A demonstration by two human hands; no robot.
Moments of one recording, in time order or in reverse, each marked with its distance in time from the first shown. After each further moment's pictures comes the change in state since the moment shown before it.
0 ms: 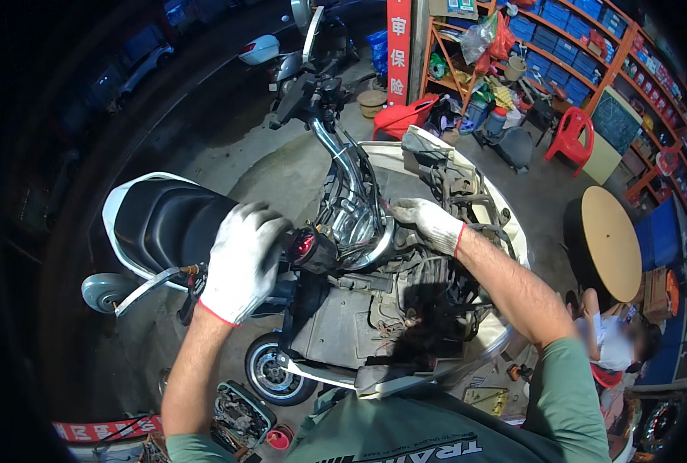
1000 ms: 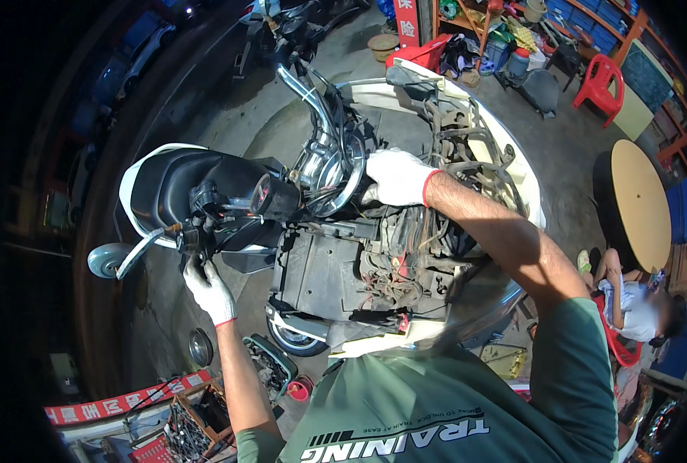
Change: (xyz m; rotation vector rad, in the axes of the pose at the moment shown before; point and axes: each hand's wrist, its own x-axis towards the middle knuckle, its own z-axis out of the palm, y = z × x) left_hand -0.202 -0.029 0.110 0.099 0.480 -0.977; right_hand 0.009 0.016 -0.007 -1.319 -0.147 -0.518
